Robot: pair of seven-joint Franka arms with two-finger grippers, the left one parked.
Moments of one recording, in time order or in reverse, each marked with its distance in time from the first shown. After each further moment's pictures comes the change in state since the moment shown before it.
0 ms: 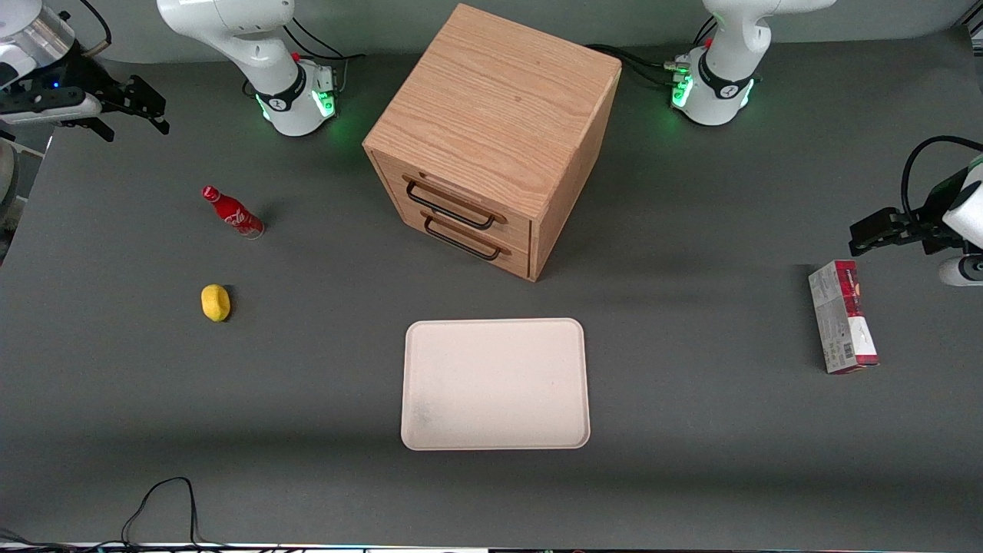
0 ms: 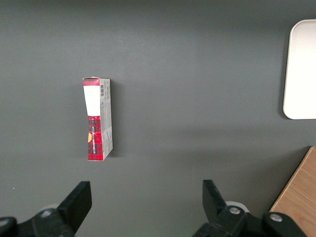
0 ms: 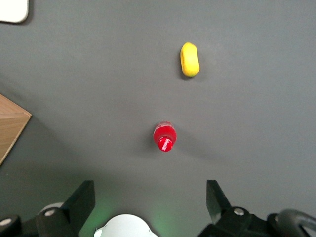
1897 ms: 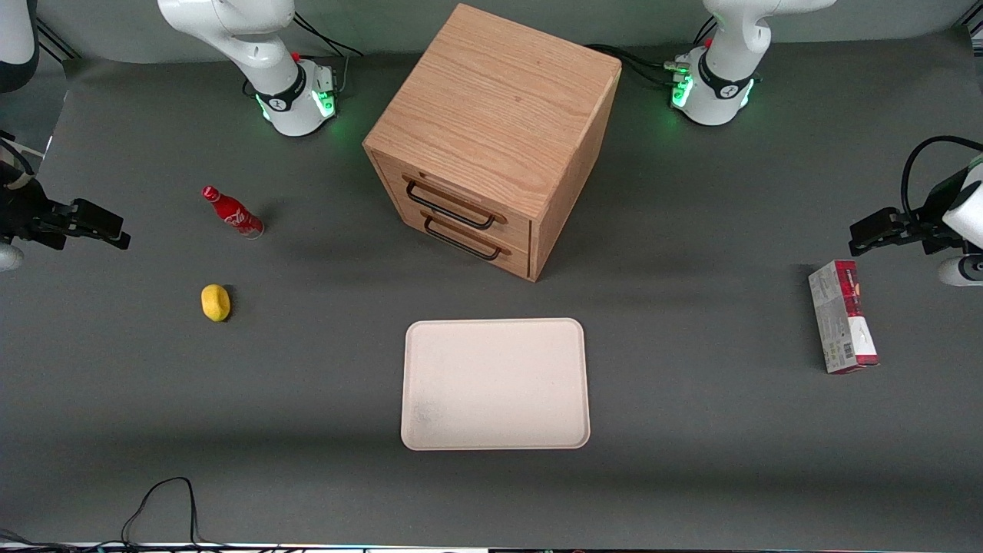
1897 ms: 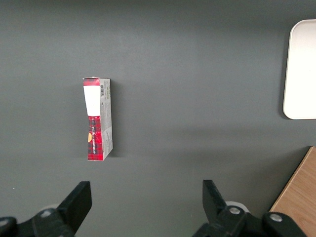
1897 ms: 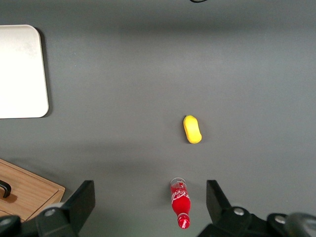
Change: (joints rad) arm -0.084 0.768 0.154 0.883 0.124 -0.164 0.146
